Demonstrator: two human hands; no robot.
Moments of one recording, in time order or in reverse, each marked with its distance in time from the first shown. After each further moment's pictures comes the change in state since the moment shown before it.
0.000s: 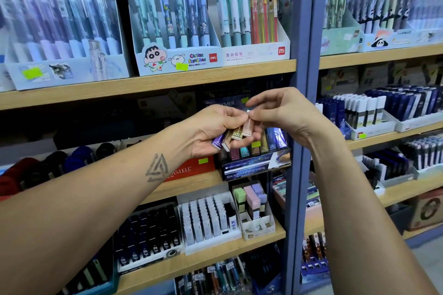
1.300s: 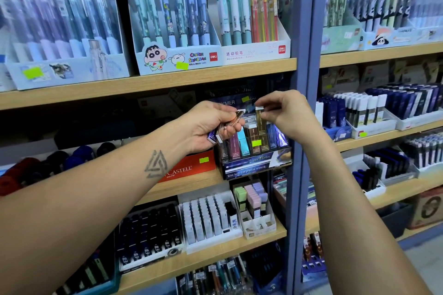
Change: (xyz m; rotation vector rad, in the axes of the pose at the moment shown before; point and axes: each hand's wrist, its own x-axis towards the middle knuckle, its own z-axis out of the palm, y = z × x) left_hand 0.009 0.003 -0.012 -0.032 0.268 0.051; right_hand 0.011 0.024 -0.005 -0.570 0.242 -0.146
